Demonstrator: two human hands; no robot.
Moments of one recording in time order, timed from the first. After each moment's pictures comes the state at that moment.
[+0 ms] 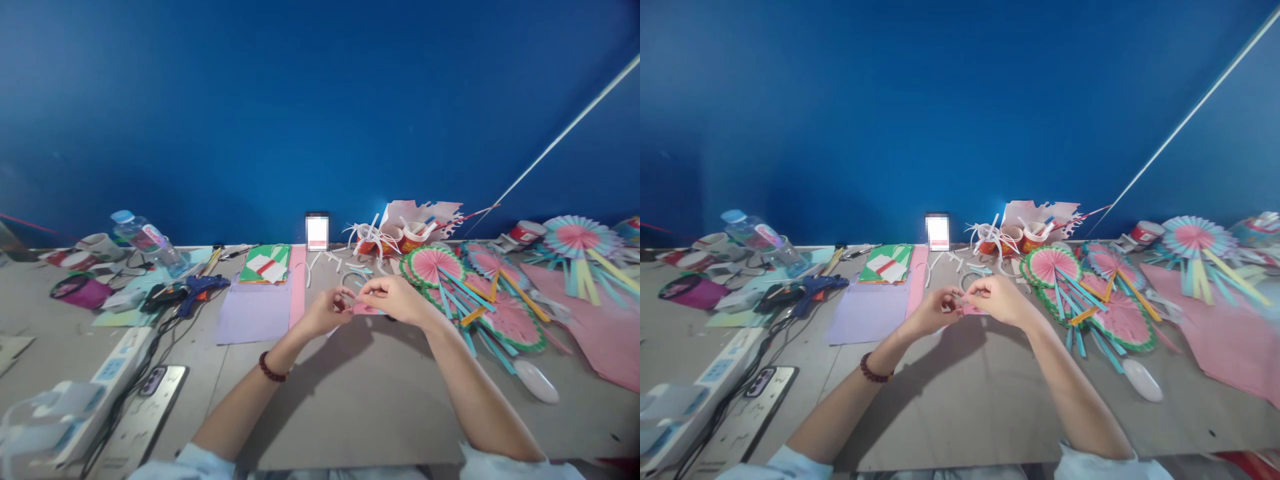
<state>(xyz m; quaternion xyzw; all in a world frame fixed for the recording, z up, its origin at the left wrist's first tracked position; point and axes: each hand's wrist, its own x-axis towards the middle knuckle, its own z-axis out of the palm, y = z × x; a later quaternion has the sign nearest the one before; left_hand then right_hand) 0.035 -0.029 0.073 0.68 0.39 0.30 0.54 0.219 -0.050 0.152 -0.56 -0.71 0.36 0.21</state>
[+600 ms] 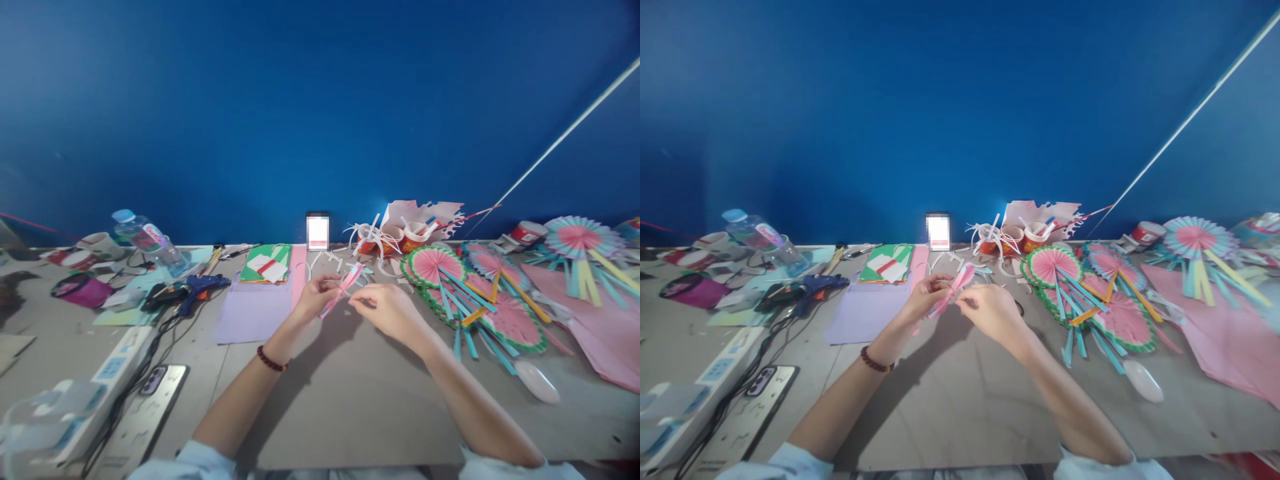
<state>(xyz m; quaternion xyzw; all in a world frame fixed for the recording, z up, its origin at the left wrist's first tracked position) 0.025 -0.013 0.080 0.47 0.41 0.43 0.65 0.196 -0.065 0.144 -0.57 -0.78 0.18 0.20</state>
